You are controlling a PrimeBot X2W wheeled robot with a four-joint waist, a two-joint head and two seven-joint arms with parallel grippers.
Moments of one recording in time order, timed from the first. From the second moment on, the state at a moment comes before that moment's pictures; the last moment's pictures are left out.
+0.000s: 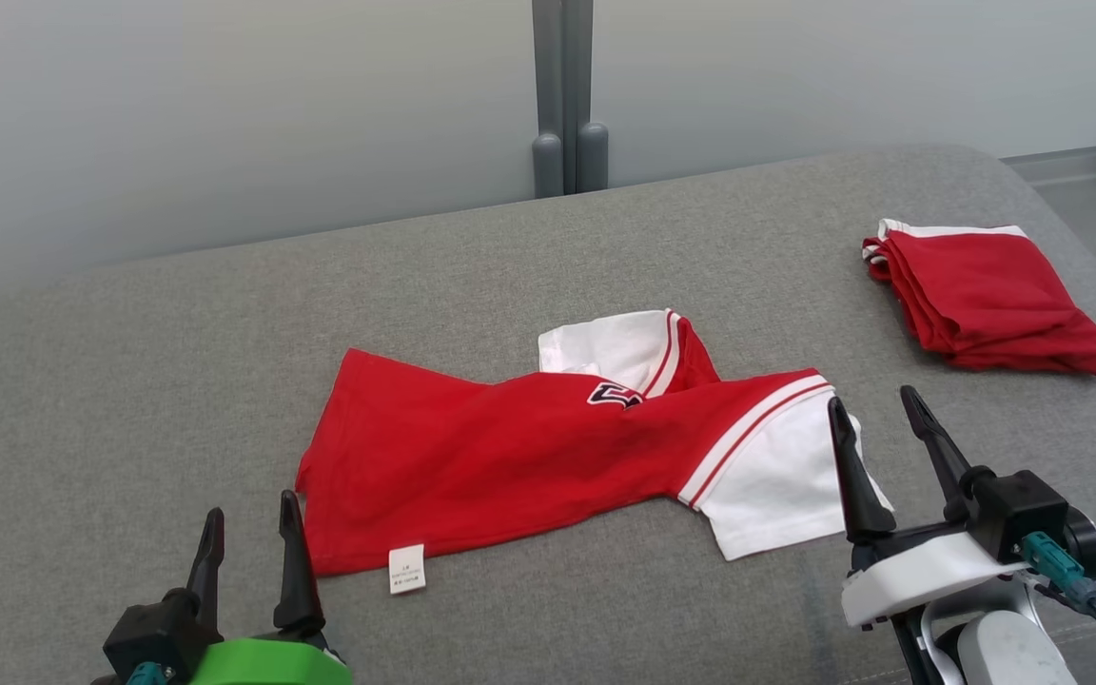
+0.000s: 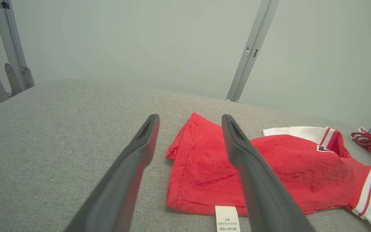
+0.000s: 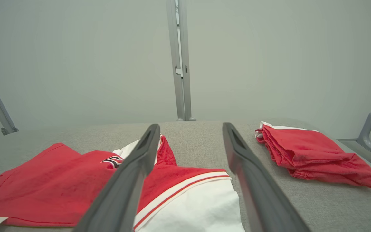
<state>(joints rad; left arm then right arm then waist) 0.06 0.05 -0.10 0.17 -0.35 0.05 -0.26 -0.06 -0.05 0.04 0.16 0.10 0.13 -0.26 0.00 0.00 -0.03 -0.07</state>
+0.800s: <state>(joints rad) 0.02 0.05 -0.12 0.19 -0.32 0.04 -0.26 -0.19 -0.05 -0.20 0.63 0.19 0.13 -0.20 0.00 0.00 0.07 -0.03</state>
